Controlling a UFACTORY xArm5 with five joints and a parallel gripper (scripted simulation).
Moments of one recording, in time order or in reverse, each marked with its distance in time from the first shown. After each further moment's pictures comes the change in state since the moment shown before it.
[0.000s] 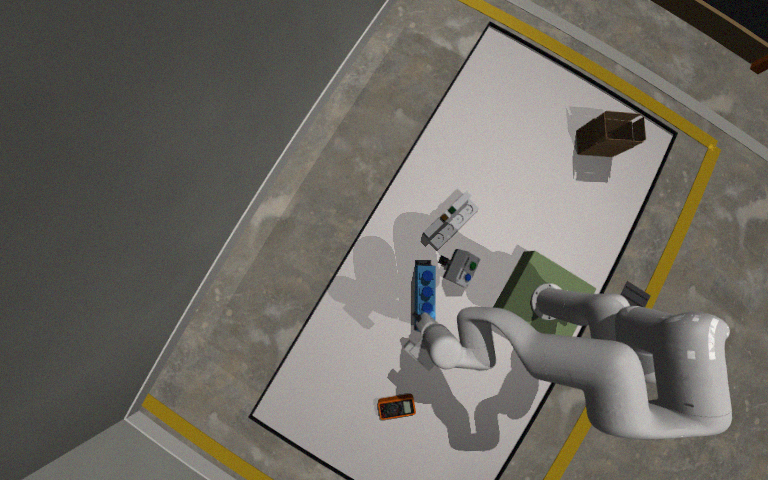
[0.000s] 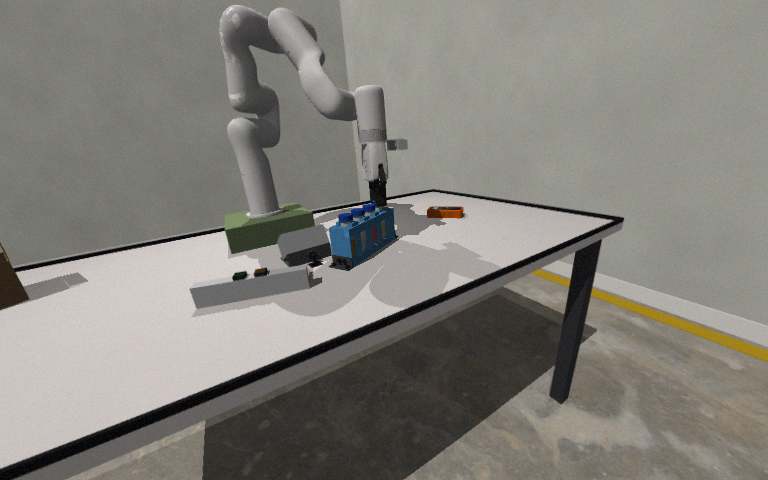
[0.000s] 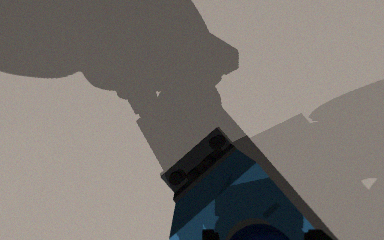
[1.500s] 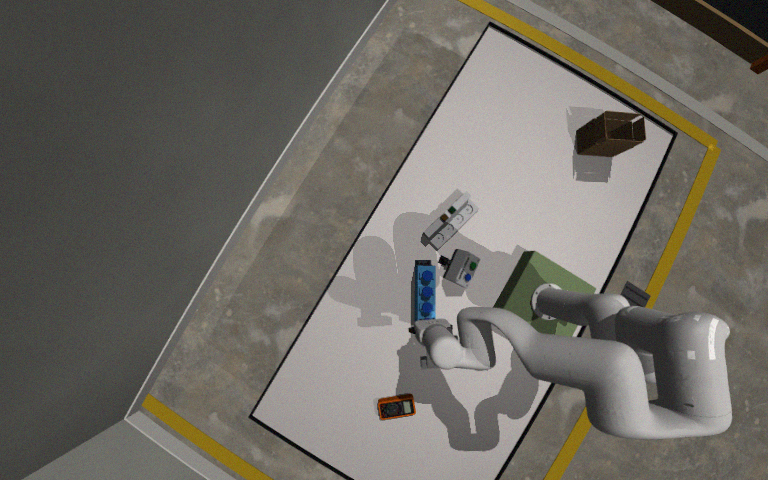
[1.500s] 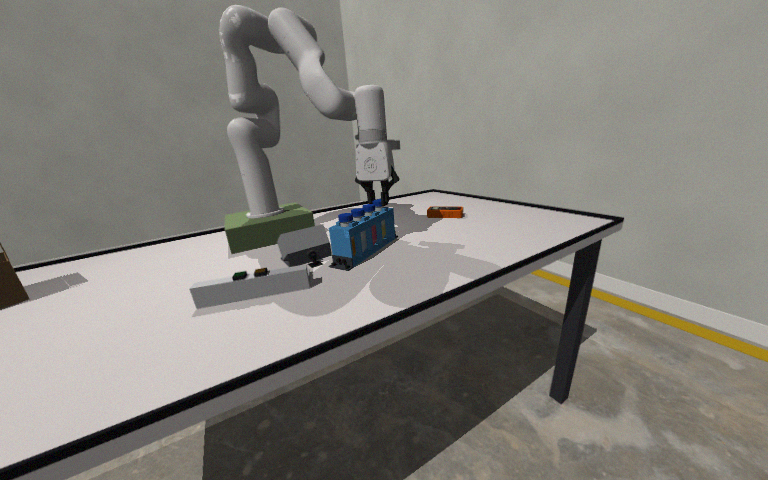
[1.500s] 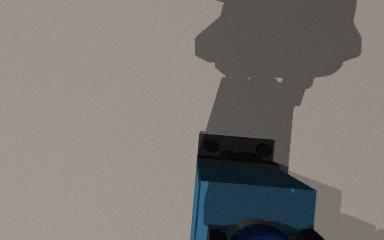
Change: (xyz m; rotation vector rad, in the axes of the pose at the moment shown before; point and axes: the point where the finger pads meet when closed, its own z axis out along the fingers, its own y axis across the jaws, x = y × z) arm 0.000 0.000 0.000 0.001 -0.001 -0.805
